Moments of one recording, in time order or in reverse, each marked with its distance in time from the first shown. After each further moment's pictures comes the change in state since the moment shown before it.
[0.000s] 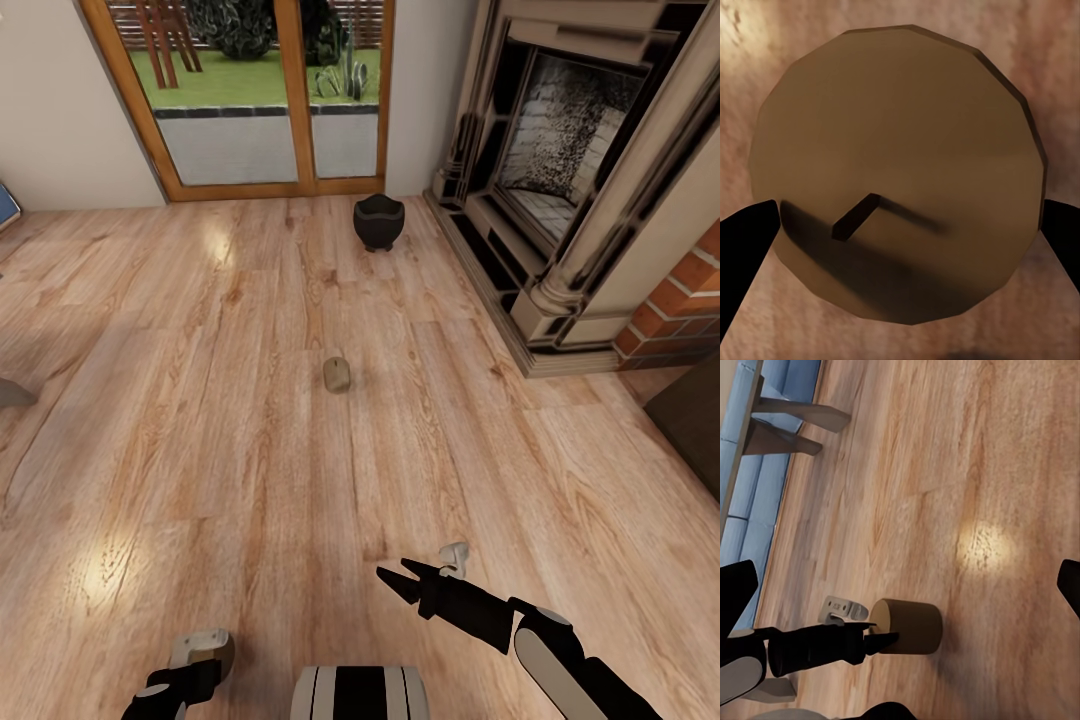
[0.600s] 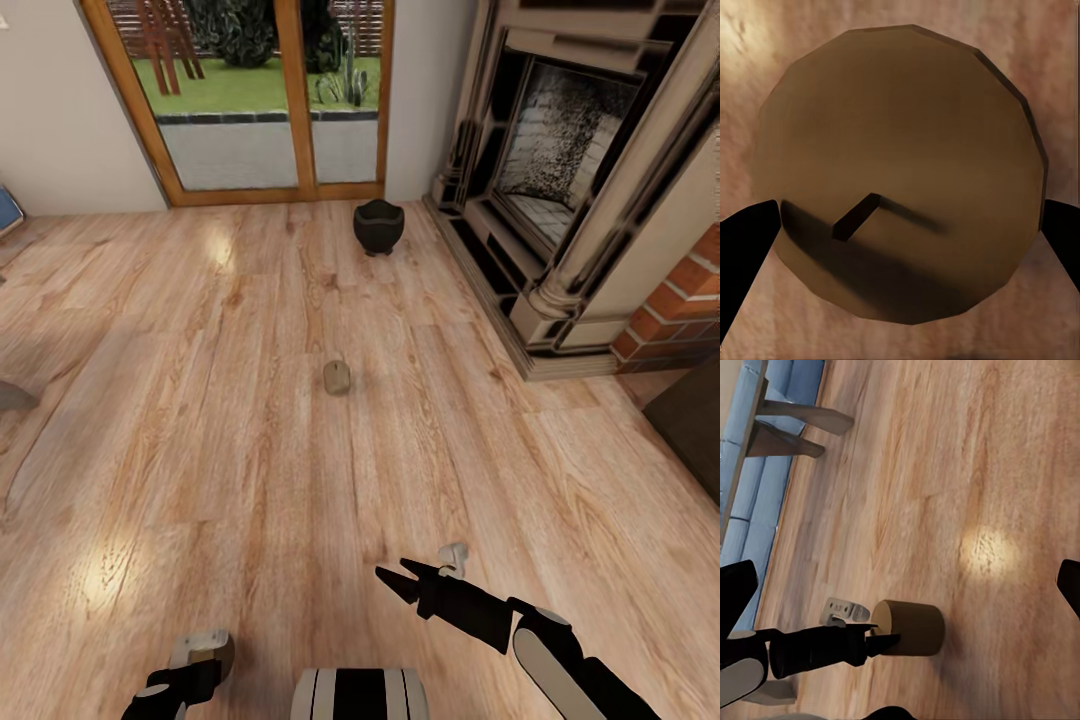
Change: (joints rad) left arm 0.000 0.001 0.000 0.000 0.000 0.001 0.001; right arm 0.000 0.005 0.000 0.000 0.000 0.000 -0.001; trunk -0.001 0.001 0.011
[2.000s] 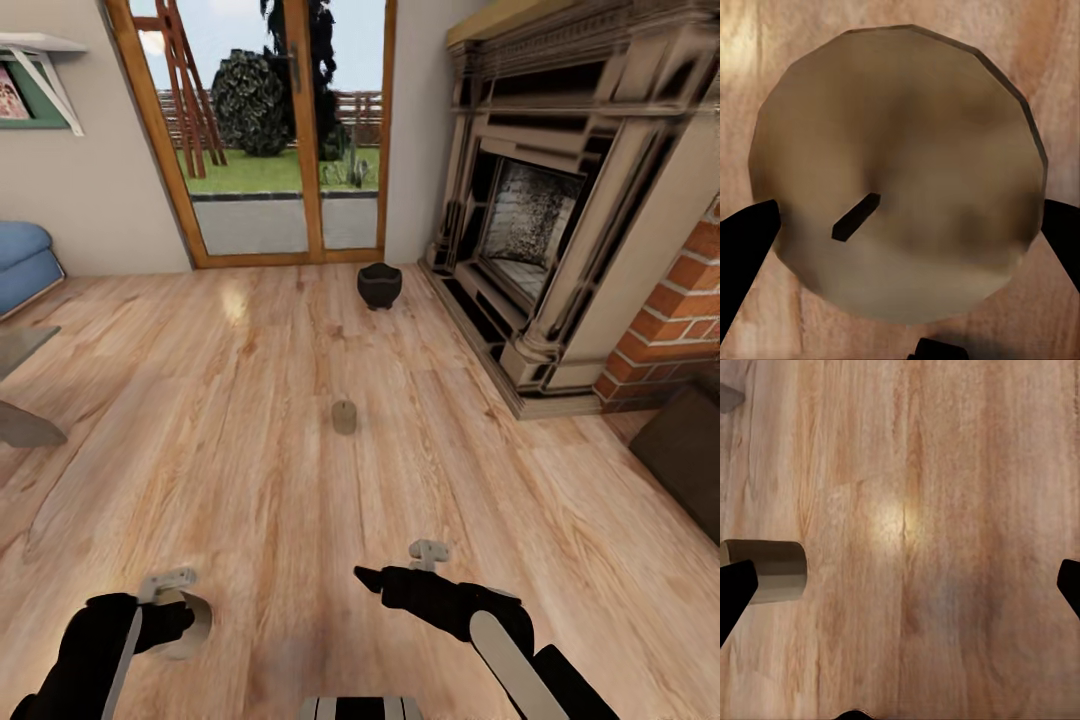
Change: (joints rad) left arm 0.000 0.055 0.020 -0.577 -0.020 0.728 -0.175; right arm 0.000 0.154 -0.005 -0.173 -0.009 0.309 -0.653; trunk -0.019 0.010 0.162
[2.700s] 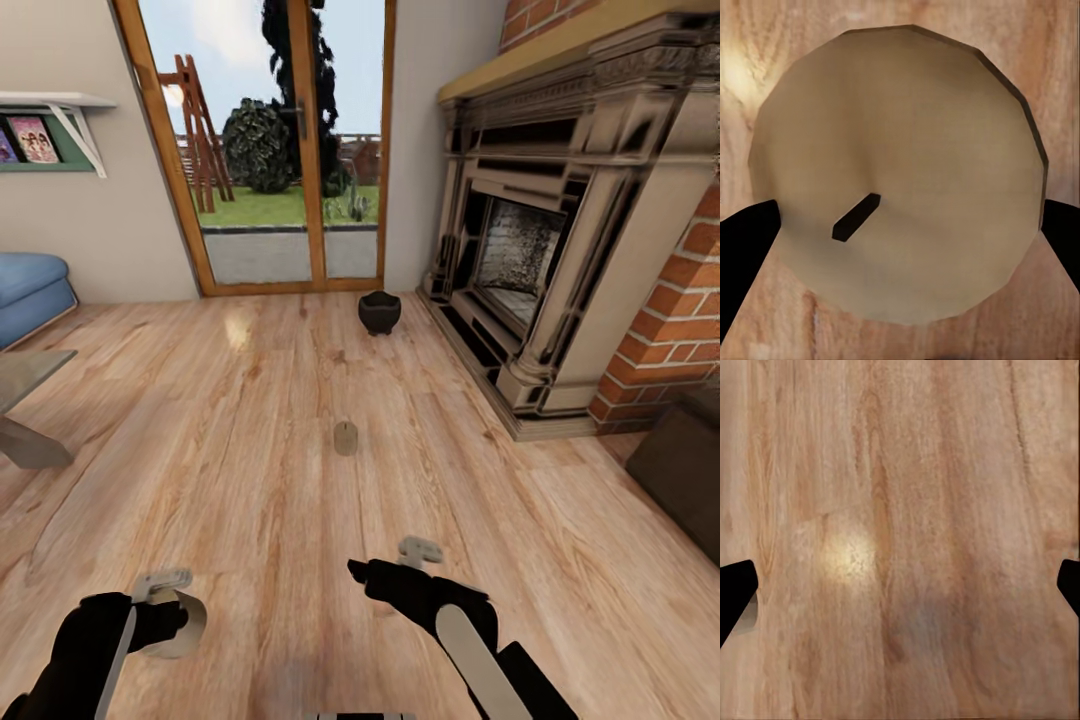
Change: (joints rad) left arm 0.000 0.023 -0.005 0.002 0.012 -0.002 0.003; right arm 0.000 0.139 -0.008 -0.011 0.009 0.010 -0.328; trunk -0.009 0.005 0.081
